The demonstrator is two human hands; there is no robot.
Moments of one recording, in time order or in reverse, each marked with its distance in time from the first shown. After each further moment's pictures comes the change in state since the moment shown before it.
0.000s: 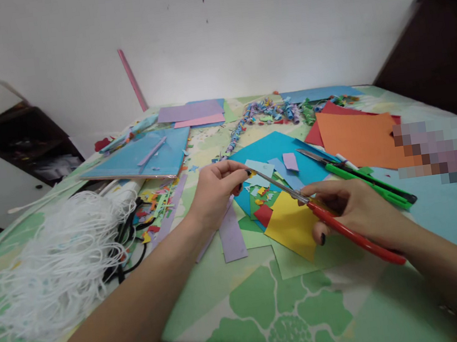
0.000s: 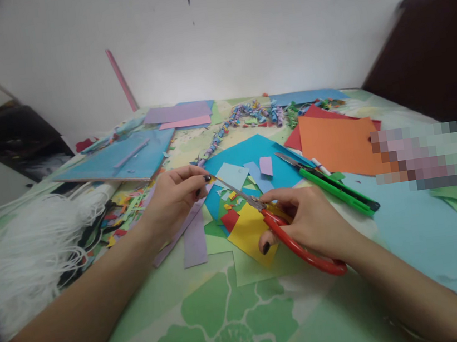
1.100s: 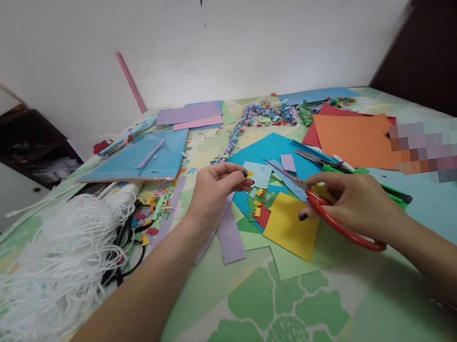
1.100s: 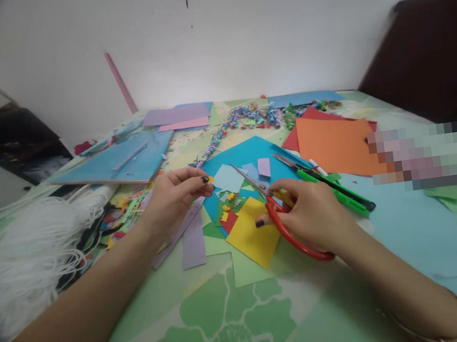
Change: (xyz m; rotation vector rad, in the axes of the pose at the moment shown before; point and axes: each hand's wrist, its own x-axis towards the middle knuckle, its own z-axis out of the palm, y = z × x) left_hand -0.001 0.003 0.001 -0.057 -0.003 -0.042; right_hand 0.006 0.004 -0.005 -0.461 0.296 0.023
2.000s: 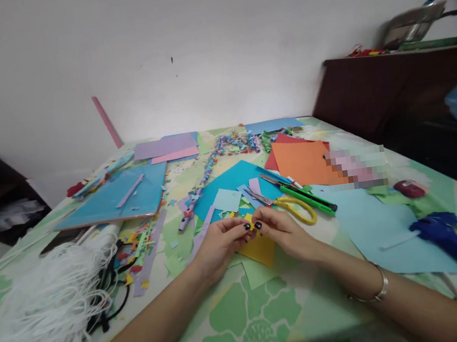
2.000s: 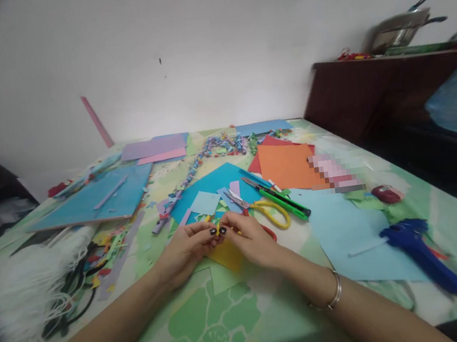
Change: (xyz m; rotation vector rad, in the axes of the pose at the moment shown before) left_hand -0.032 -0.024 0.033 -0.217 -0.253 -0.349; right_hand -0.011 -0.016 0.022 0.781 -0.177 -0.307
